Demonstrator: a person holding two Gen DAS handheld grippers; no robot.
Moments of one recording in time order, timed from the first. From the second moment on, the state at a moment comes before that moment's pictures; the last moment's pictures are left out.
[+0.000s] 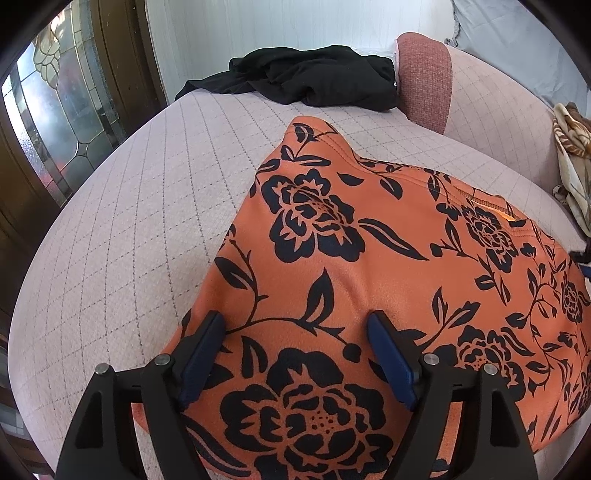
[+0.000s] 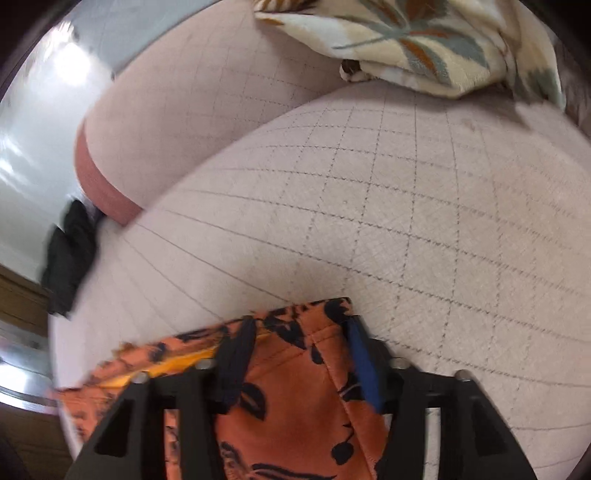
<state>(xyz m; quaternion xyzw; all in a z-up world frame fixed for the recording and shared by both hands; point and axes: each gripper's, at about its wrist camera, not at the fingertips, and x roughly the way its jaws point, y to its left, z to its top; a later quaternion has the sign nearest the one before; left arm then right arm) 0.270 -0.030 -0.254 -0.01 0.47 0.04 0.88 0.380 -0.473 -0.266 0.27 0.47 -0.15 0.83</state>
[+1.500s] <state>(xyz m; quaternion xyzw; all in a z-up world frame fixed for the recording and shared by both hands) 0.205 -0.073 -0.244 0.05 0.42 -0.03 0.90 0.153 -0.355 -0.282 0.15 0.52 -0.07 0.84</state>
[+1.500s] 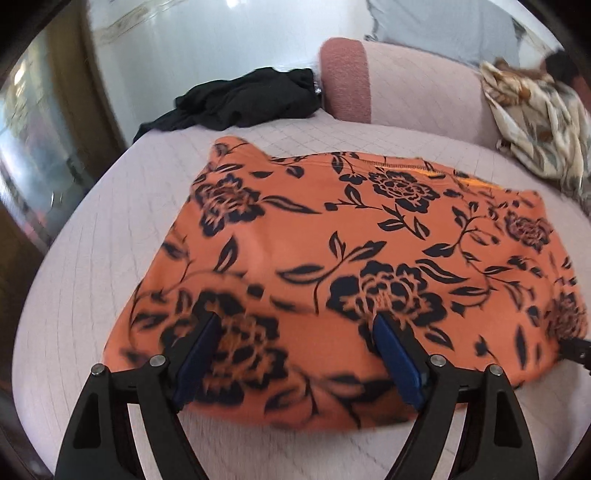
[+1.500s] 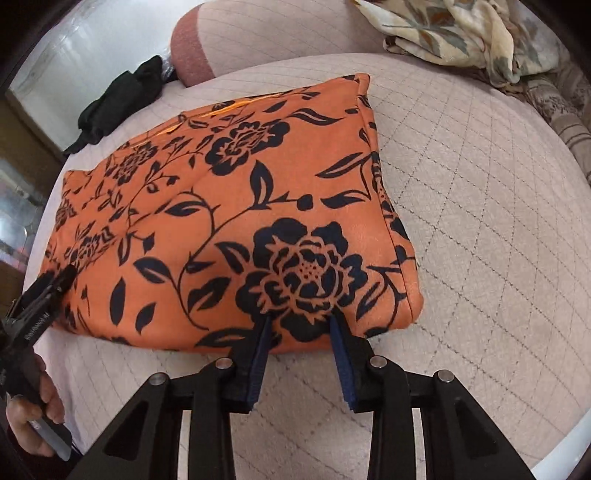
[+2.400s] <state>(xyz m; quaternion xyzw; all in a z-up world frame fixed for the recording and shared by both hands) 0.234 -0.062 -0.263 0.04 0.43 0.06 0.90 0.190 -0.339 -0.273 0.20 0.49 -0.07 0.85</state>
